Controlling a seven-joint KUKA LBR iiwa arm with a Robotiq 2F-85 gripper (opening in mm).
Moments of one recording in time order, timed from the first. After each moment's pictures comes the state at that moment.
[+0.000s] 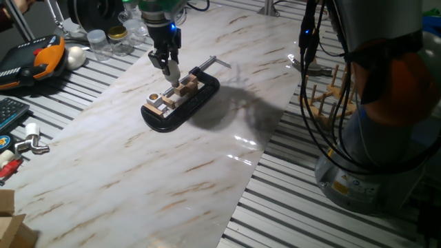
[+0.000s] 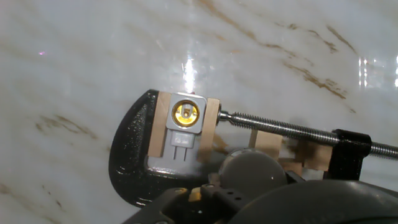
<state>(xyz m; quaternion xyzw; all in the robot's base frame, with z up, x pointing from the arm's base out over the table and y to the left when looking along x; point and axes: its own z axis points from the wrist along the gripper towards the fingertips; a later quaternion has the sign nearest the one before) 0.588 -0.043 0.156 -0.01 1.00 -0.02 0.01</state>
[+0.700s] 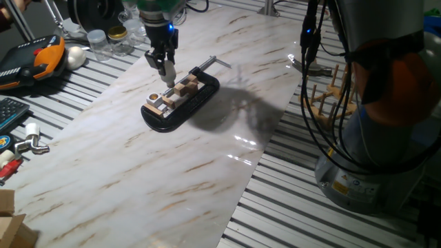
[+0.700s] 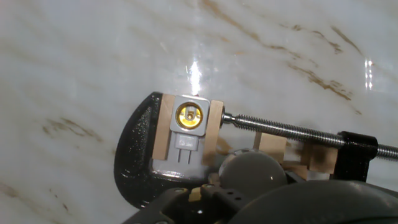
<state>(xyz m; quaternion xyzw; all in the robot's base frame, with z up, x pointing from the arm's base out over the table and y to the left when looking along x) 0.598 -0.024 0.163 -0.01 1.00 -0.01 0.03</state>
